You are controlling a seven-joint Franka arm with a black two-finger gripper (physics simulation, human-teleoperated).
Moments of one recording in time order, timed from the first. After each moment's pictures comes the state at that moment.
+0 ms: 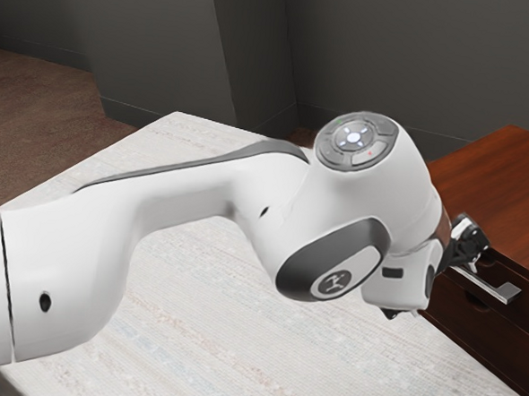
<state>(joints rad) -0.70 0.23 0.30 -1.67 0.12 2.34 1.57</state>
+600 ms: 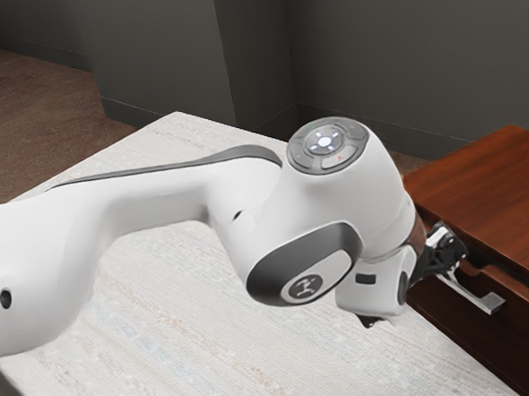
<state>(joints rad) -0.70 0.15 0.30 -1.76 0.12 2.35 1.57</state>
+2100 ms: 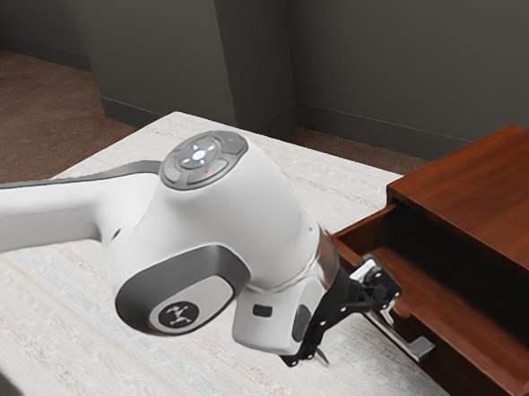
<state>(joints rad) -0.76 -0.21 0.31 -2.11 0.16 2.32 1.57</state>
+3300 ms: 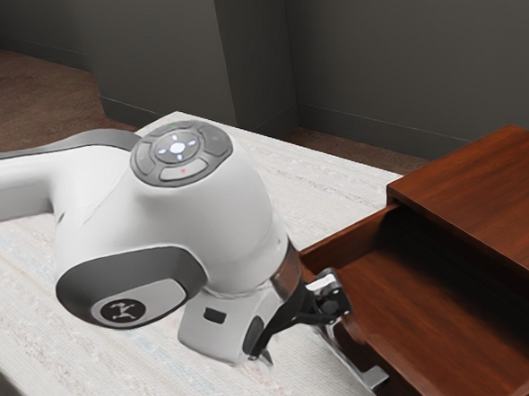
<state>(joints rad) -0.81 -0.33 0.31 -2.13 0.33 2.05 1.52</state>
